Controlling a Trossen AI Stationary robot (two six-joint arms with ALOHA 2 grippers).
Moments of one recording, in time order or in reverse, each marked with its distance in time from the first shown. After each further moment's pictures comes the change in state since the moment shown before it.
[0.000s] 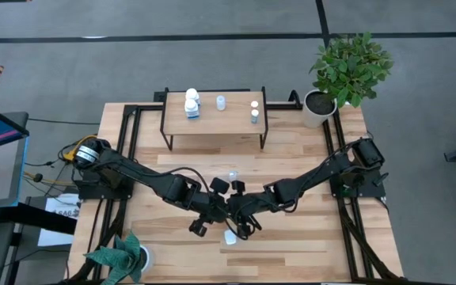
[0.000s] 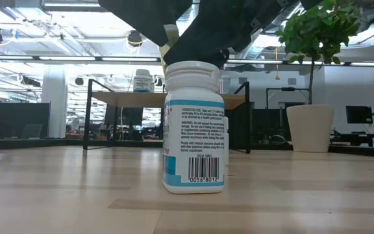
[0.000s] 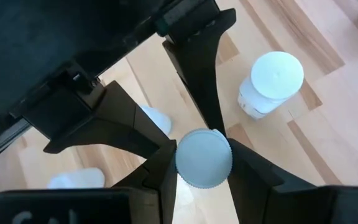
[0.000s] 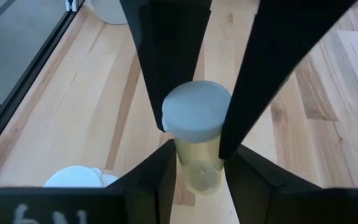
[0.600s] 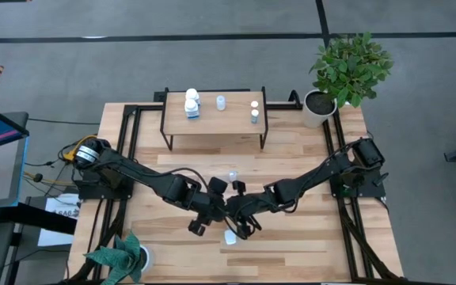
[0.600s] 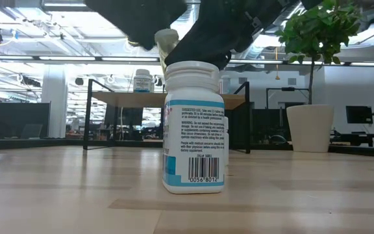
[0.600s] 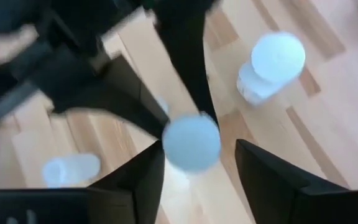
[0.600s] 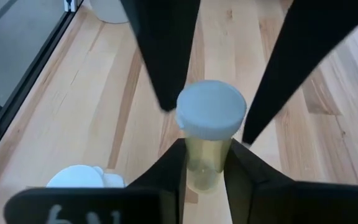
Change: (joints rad) left arm 0.000 -0.001 0.002 -0.053 -0.003 -0.024; right arm 0.003 -0.001 0.000 -0.010 0.000 0.033
